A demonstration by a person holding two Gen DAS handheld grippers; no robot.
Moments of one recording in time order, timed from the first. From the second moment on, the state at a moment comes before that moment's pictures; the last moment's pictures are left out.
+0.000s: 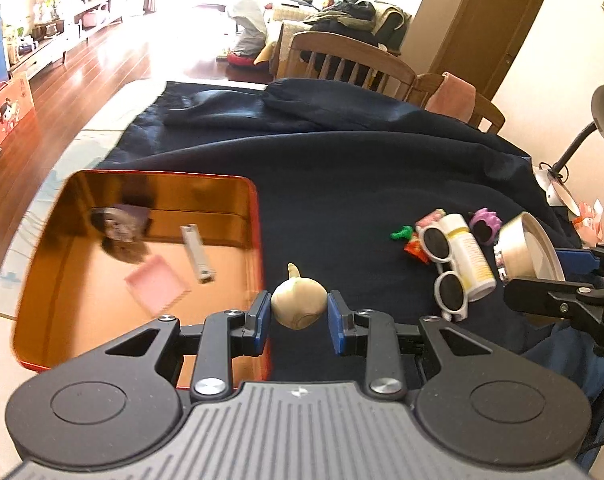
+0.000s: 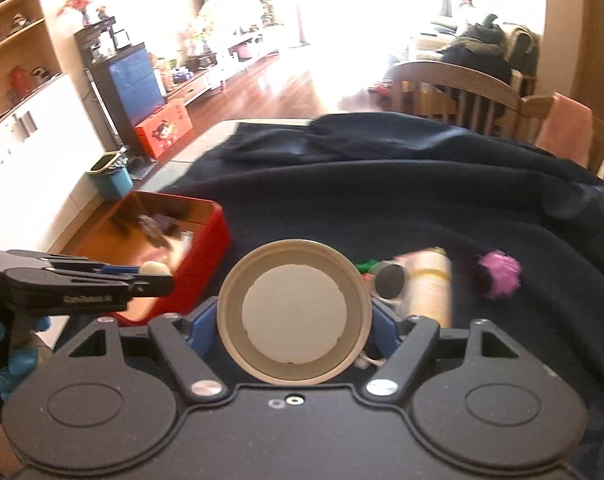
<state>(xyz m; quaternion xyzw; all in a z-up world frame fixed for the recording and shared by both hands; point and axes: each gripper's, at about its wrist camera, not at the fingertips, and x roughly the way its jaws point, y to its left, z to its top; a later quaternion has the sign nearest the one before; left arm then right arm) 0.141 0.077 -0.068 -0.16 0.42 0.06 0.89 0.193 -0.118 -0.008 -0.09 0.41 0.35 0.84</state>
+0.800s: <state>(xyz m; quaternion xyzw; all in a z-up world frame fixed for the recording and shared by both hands) 0.161 0.207 -0.100 -0.14 0.46 0.08 0.87 0.161 0.083 -0.046 -0.21 0.39 0.41 0.80</state>
